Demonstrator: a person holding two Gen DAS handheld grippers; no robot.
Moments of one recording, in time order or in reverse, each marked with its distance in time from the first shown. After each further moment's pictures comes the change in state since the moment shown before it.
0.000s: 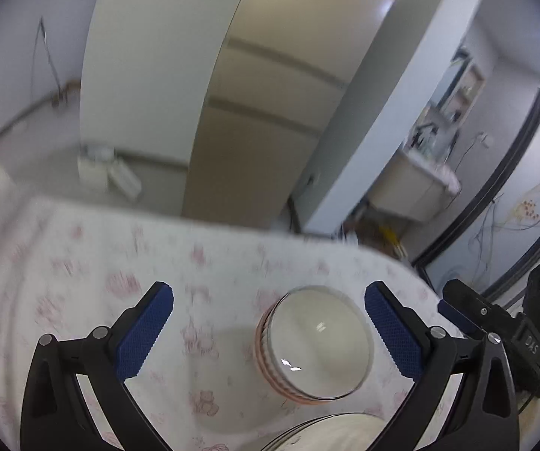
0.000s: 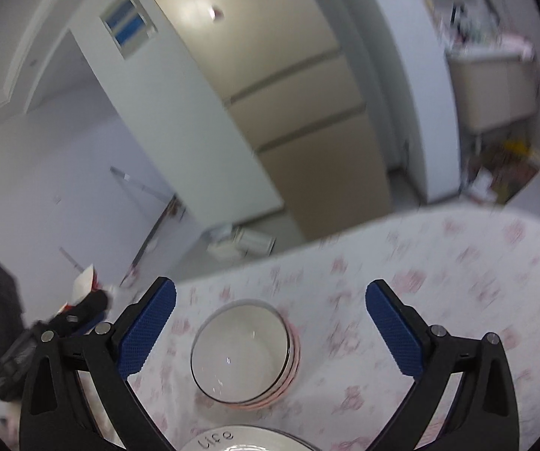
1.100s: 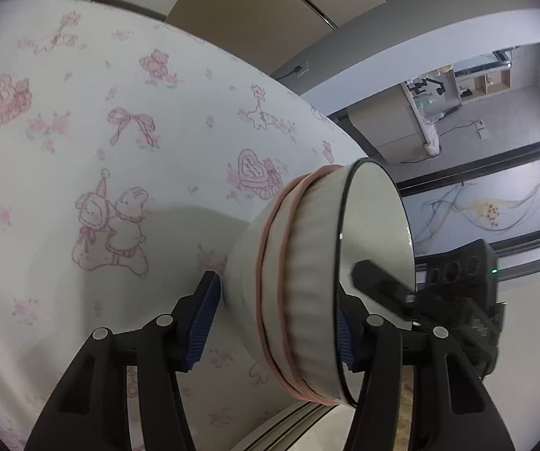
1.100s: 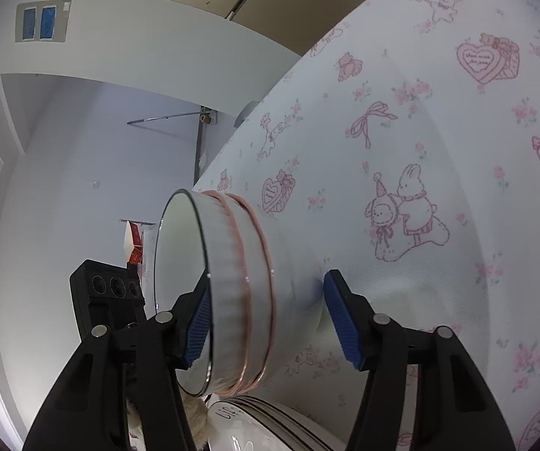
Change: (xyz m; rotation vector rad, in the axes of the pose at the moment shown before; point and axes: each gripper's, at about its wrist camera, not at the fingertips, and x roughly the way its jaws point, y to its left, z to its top) left arm 0.137 0.035 -0.068 -0.283 0.440 -0.254; right arm 0.108 -0.076 -0.054 0.384 0.489 0.268
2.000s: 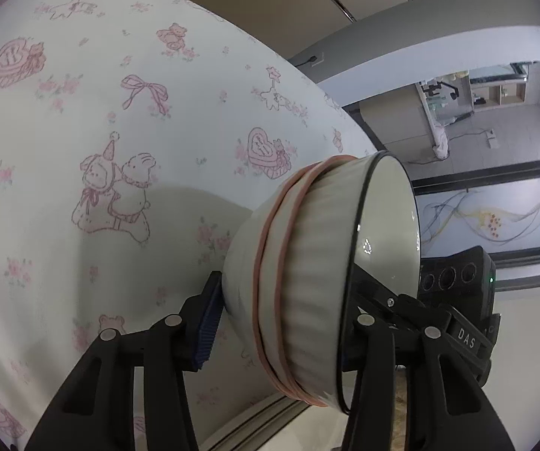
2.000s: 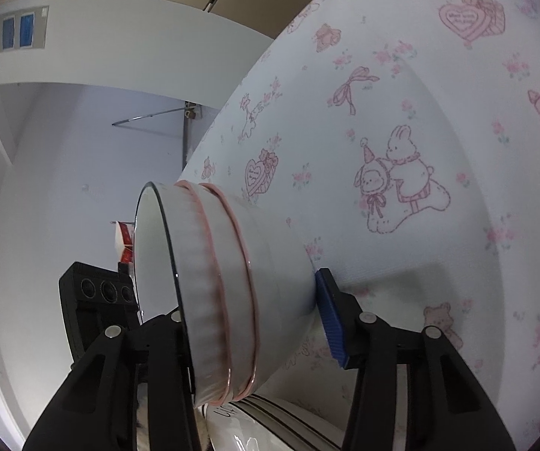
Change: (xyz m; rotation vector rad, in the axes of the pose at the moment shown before) left arm 0.000 -0.001 -0.005 -0.080 0.043 0.010; right arm 0.008 0.013 -0.006 0.040 0.029 -0.043
